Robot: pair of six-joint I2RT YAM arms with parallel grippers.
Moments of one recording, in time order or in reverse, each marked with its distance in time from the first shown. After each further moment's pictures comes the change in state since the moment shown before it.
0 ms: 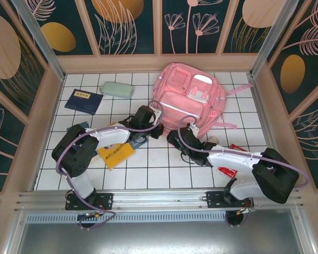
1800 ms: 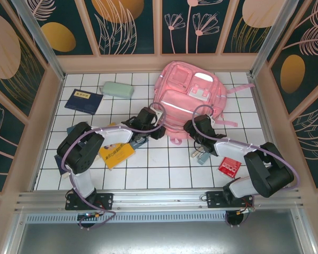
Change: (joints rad) left arm -0.006 0.071 0.016 0.024 -0.100 0.059; right arm -0.368 0.081 -0.024 0.117 -0.144 -0.142
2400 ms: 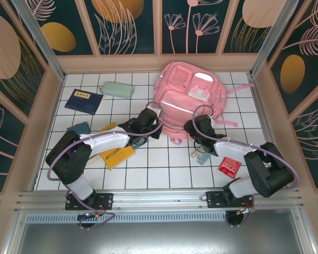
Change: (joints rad) left arm -0.067 -0.149 -0.027 -0.090 -0.188 -0.100; right arm 0.000 0.000 0.000 -0.001 0.005 0.008
